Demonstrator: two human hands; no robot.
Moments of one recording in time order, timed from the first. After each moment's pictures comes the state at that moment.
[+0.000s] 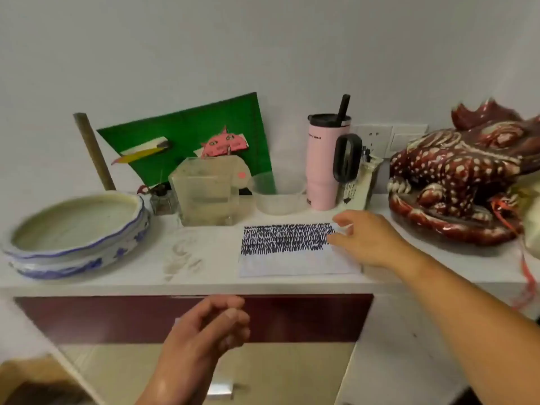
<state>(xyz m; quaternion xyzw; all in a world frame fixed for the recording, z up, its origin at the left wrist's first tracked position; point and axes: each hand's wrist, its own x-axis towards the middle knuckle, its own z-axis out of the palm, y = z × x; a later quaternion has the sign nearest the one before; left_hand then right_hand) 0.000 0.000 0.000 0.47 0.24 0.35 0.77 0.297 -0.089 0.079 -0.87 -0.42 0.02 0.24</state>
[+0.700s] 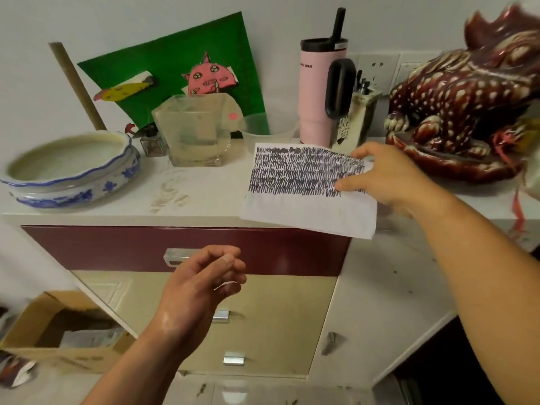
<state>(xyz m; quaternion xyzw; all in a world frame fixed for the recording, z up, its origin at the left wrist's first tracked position) 0.002 -0.039 -0.010 0.50 0.28 0.32 0.75 0.317 -0.133 0.078 -0.82 -0.38 0.11 0.42</state>
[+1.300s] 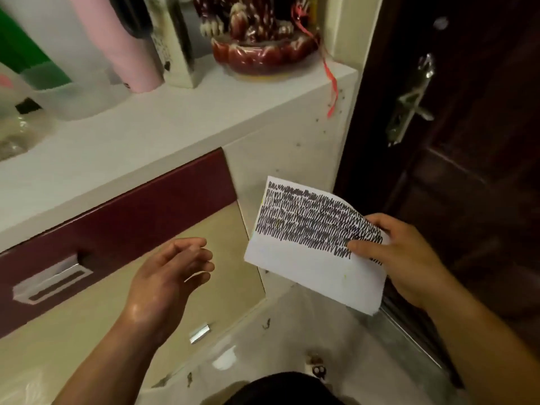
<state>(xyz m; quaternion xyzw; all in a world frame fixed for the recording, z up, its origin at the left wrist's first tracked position) 0.035 -0.054 -0.077 0.60 0.21 0.06 0.77 0.136 -0.389 -0.083 -0.74 0.01 0.14 0.66</state>
